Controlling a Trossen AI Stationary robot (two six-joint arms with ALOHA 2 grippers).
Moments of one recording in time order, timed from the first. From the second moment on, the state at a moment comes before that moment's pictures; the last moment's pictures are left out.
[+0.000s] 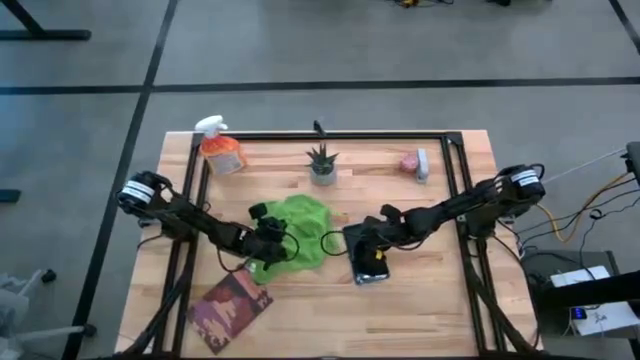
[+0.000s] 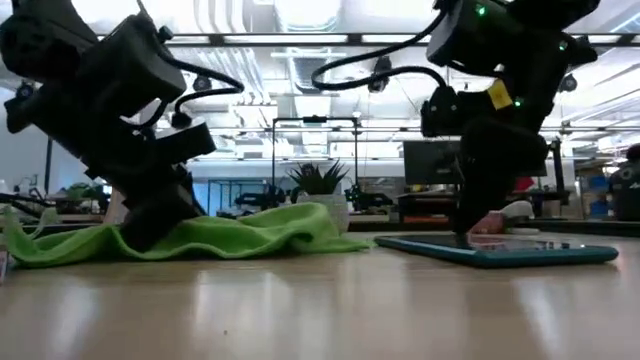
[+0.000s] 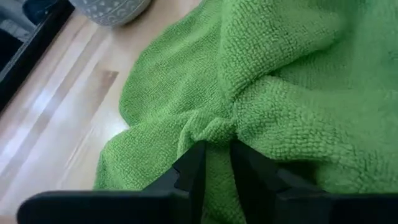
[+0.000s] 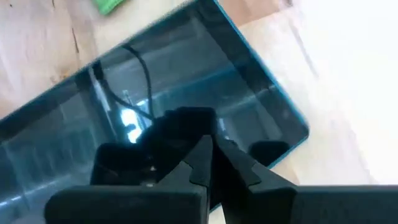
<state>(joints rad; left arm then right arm) -0.31 1.61 0.53 0.10 -0.77 -0.39 0.19 1.55 0.80 -0.37 0.27 0.50</state>
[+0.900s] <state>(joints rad) -0.24 0.77 0.57 -0.34 -1.00 -0.31 0.27 1.51 0.80 -0.24 0.37 0.47</state>
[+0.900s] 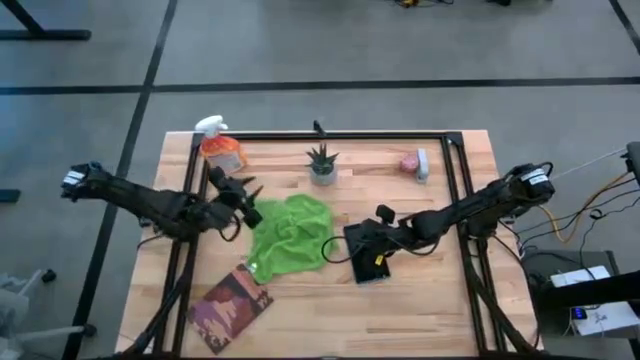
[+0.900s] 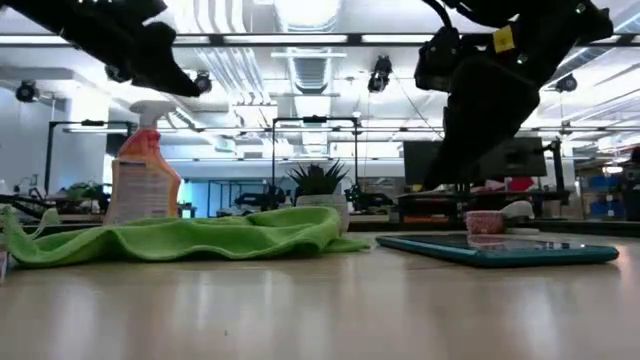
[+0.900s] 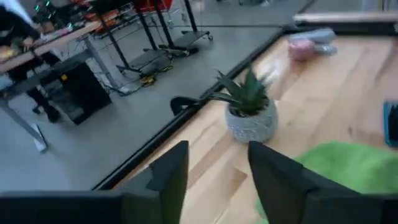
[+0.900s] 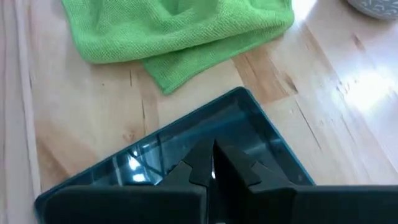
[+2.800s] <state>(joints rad) 0.04 1.93 1.16 0.05 -0.07 -0.35 0.60 1.69 0.92 -0.43 0.22 0.61</state>
